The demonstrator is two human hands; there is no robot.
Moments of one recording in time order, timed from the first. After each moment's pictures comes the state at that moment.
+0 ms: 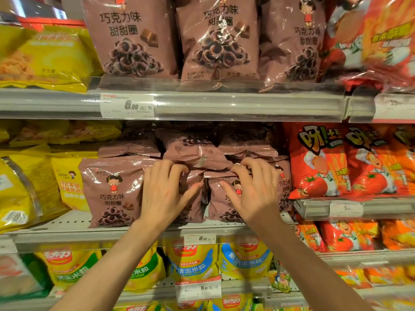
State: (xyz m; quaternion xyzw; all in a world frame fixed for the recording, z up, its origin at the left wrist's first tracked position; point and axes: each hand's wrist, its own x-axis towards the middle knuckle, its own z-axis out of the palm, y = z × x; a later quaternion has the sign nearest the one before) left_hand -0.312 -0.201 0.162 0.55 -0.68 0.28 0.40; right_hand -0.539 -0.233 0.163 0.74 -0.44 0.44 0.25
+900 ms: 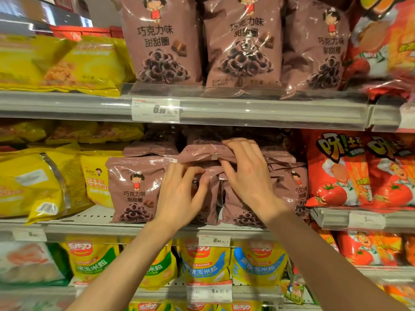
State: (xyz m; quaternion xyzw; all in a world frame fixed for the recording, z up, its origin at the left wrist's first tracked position) left_hand -0.312 -0.186 0.168 0.58 -0.67 0.16 0.44; right_hand -0.487 -0.240 0.220 0.79 -0.36 0.47 0.12
